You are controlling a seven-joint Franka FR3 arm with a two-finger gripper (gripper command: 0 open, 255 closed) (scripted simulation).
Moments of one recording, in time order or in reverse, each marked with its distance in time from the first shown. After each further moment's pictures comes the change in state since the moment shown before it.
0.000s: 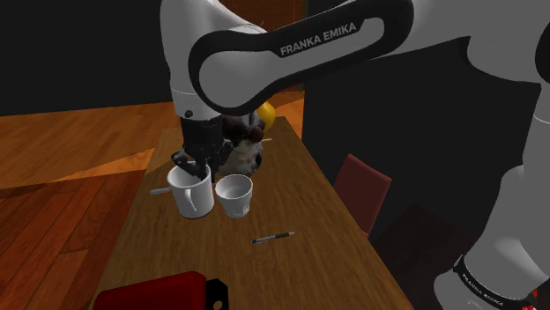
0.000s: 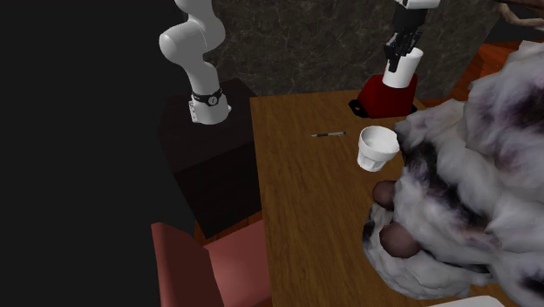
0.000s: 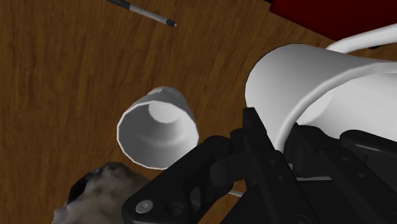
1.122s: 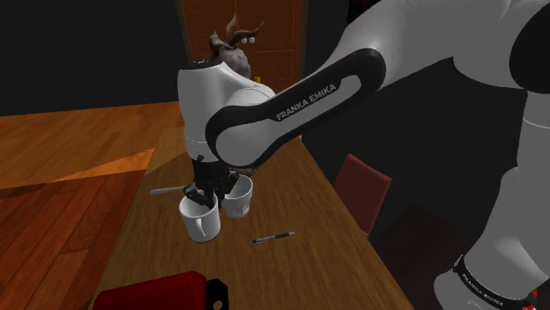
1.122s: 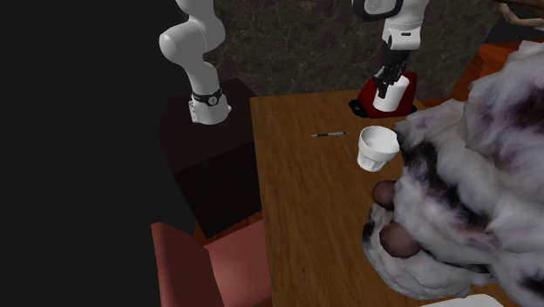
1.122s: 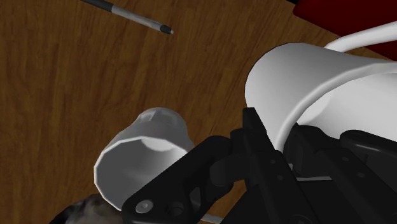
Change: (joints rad) arm 0.001 0.057 -0.013 -0.155 -0.031 0.208 0.021
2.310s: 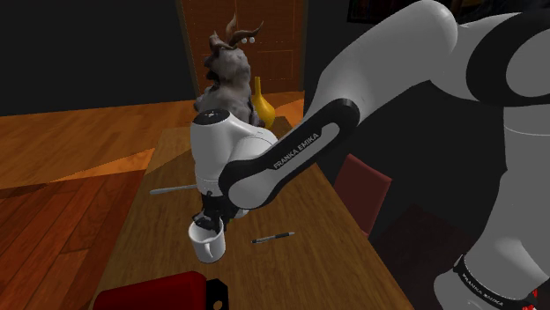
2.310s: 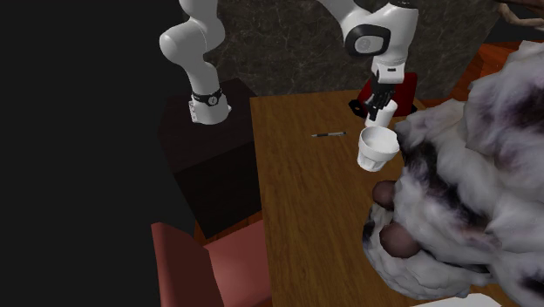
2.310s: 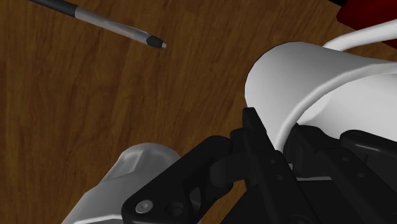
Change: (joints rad) arm 0.019 0.116 -0.030 -0.082 -0.060 0.191 0.039
